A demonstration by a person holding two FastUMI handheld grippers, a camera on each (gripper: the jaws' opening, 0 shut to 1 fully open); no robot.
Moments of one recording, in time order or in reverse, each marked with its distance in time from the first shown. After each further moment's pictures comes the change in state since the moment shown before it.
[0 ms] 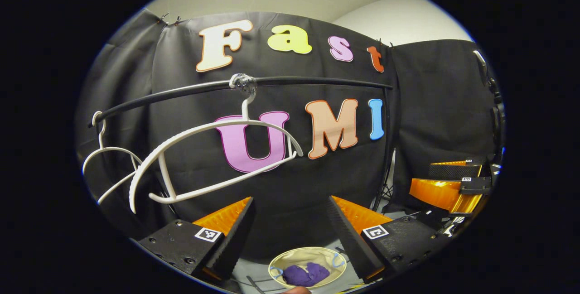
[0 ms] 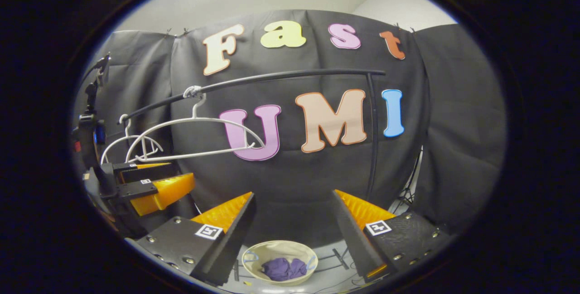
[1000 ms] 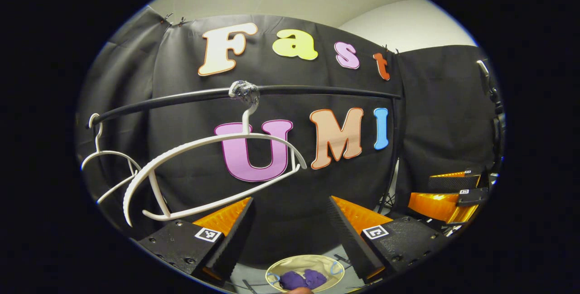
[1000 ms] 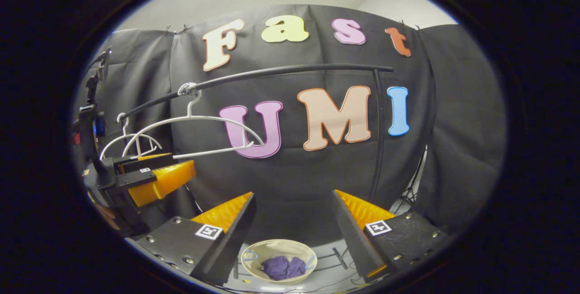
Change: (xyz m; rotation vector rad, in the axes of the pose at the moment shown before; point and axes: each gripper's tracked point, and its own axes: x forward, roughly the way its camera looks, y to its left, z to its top) left arm 0.023 0.001 0.021 -0.012 -0.054 0.007; right arm 0.023 -0.001 0.002 -0.014 0.039 0.020
